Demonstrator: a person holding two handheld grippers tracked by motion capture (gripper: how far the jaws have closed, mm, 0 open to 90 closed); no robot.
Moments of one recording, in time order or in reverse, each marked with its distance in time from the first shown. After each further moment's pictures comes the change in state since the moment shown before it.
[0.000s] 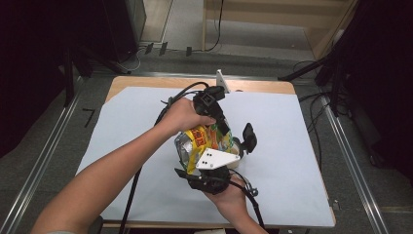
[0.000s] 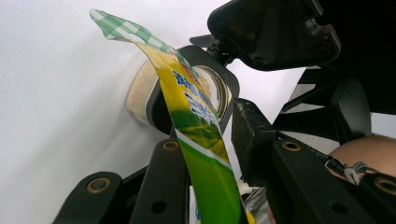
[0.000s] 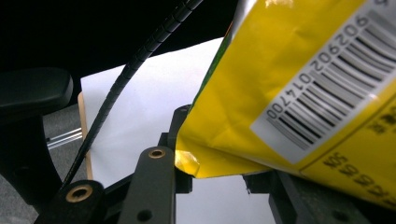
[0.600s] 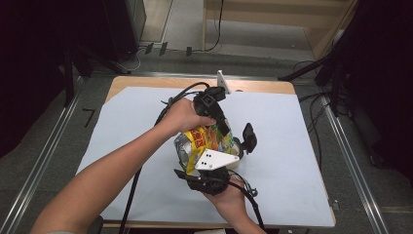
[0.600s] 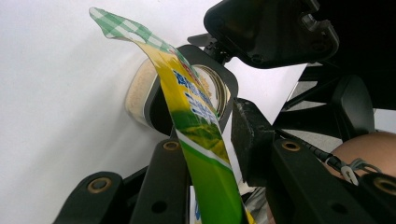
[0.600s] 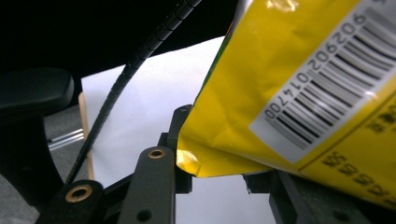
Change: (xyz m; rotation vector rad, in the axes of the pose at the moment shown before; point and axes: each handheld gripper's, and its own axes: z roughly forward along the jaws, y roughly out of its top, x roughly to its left) left arm -0.001 -0.001 0.000 0.008 0.004 0.039; right arm 0.002 -0.002 0.002 0.001 0.006 0.018
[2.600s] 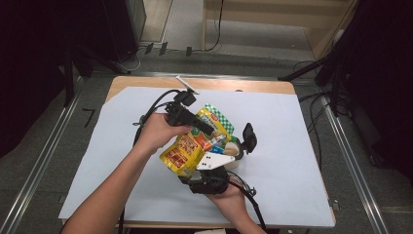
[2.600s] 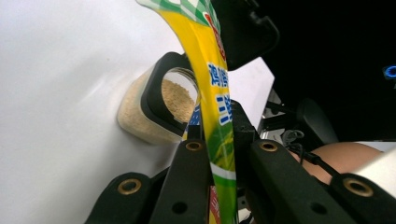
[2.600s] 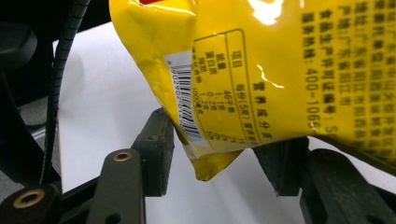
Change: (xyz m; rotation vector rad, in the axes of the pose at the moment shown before) left arm 0.026 -0.079 -0.021 -0.346 -0.163 0.077; right arm -0.021 -0.038 0.022 0.097 -0.007 0.042
